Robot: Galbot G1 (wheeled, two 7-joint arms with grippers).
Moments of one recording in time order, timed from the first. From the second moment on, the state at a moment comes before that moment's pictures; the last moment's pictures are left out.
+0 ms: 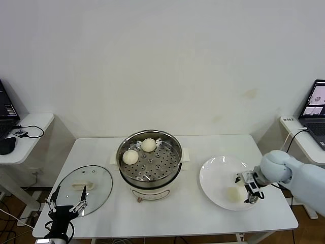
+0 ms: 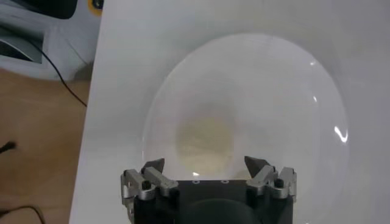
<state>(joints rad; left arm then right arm) 1.76 -1.24 -0.72 -2.05 -0.23 -0.13 -0.13 -0.19 0.46 -0.75 1.59 -0.19 -0.27 -1.02</state>
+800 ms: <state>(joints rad) 1.77 -1.24 -0.72 -2.05 -0.23 -0.13 -0.13 -0.23 0.52 -0.72 1.54 -0.21 -0.29 -1.01</state>
